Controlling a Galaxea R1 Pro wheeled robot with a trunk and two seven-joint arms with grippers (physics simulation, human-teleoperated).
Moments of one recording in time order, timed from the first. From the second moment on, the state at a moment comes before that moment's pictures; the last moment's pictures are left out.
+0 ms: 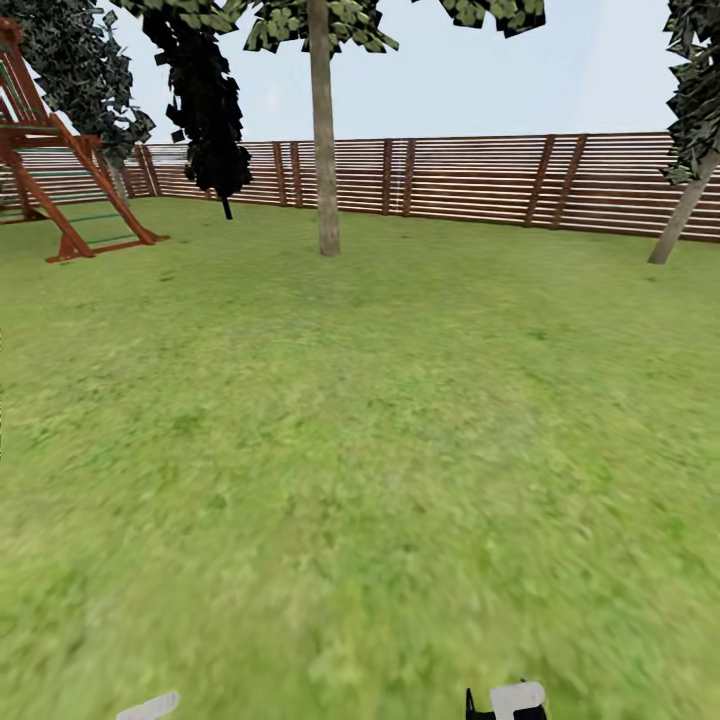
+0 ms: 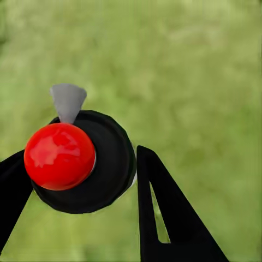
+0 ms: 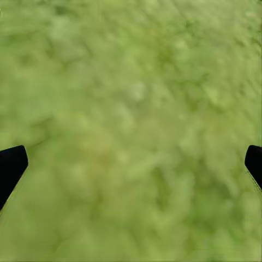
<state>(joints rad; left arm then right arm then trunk) -0.38 0.14 0.21 -0.01 0.08 -0.51 0.06 -0.37 0.05 -0.18 -0.04 0.54 -0.59 -0.40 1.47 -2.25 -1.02</state>
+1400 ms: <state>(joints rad) -0.38 0.13 0.21 -0.01 0.08 -0.51 0.06 -0.37 0.05 -0.18 -0.04 0.54 -0.59 -0.40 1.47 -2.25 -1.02</state>
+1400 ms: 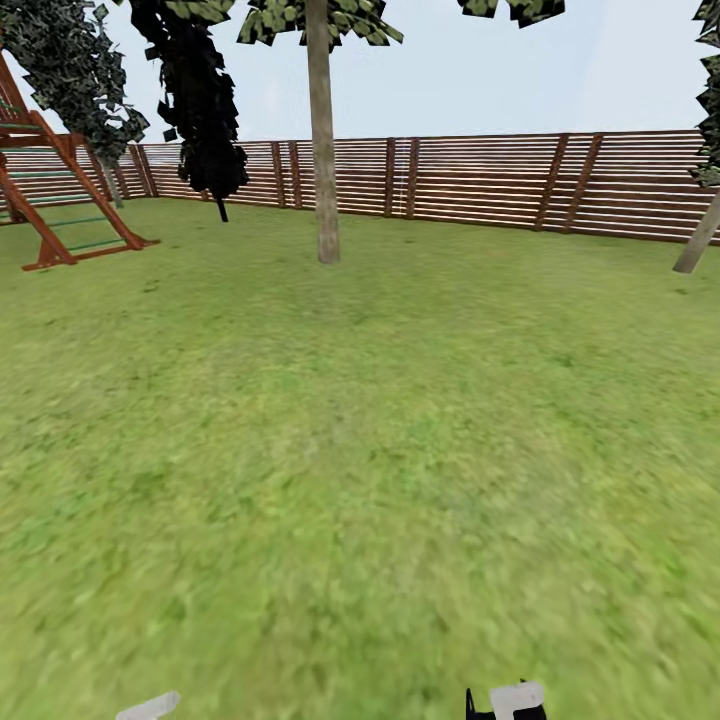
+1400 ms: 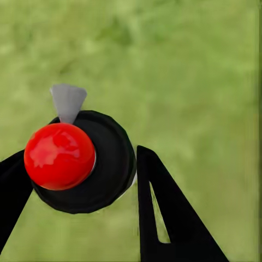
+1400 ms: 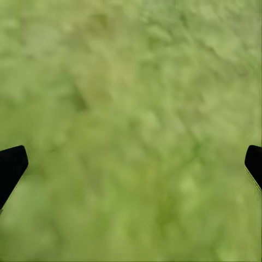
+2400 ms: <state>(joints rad) -0.38 0.13 0.21 -0.01 0.08 -0.51 0.06 -0.37 0.05 -0.18 -0.04 0.54 -0.59 -0.40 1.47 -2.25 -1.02</state>
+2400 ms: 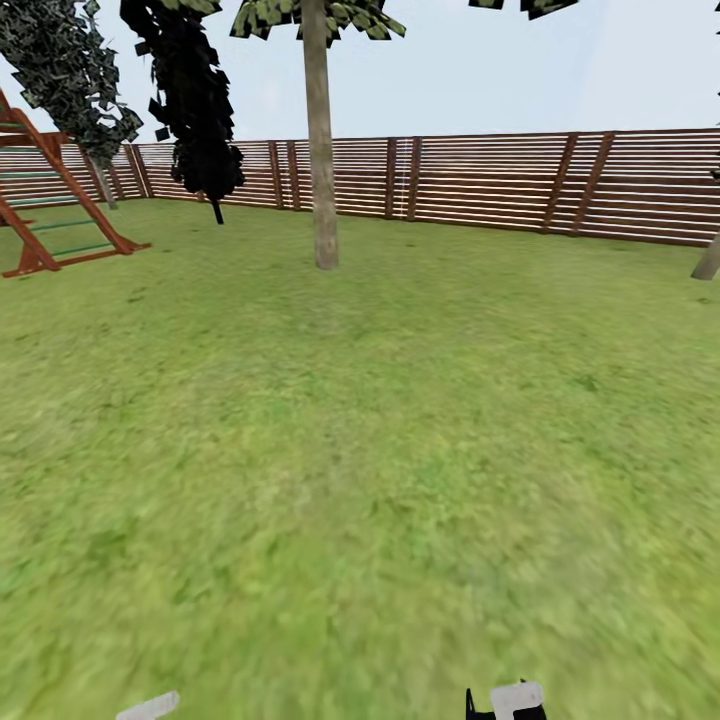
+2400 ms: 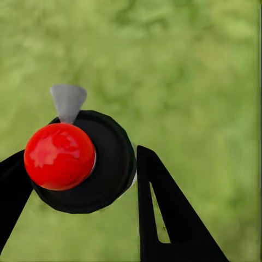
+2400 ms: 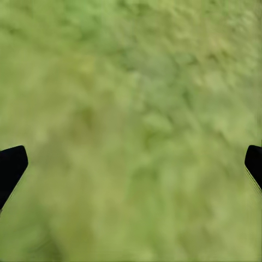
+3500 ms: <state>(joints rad) -0.38 0.13 0.21 -0.01 0.08 -0.51 0.06 -0.37 0.05 -0.18 -0.04 0.54 -0.59 -0.40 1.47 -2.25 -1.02</state>
